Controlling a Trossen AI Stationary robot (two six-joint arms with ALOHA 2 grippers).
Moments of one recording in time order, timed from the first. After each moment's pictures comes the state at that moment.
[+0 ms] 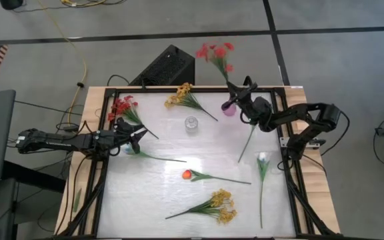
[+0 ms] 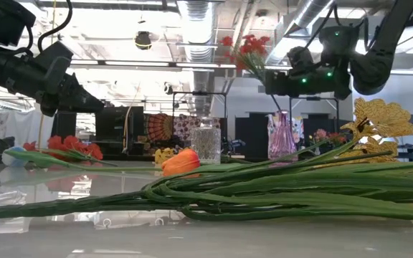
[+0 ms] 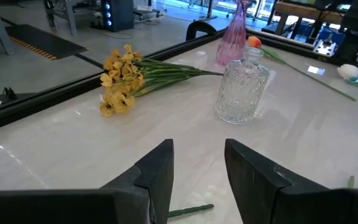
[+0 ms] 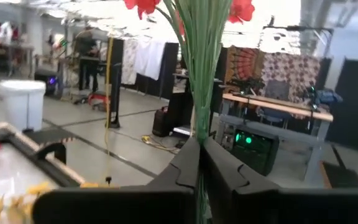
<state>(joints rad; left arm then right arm) 0.00 0.32 0.03 0.02 -0.58 -0.27 -0.51 1.56 0.43 1.34 0.45 -0.24</state>
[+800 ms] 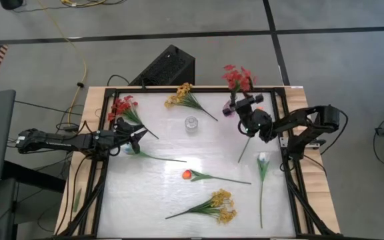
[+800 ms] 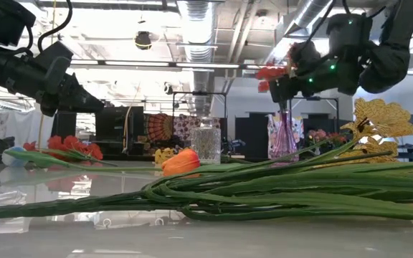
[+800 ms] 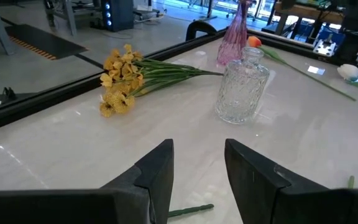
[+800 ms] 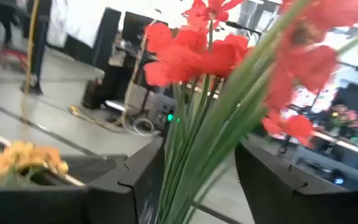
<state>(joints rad) 0.00 0.32 0.03 0.02 -0.58 -0.27 -0.28 1.55 0.38 1.40 0.97 -0.51</state>
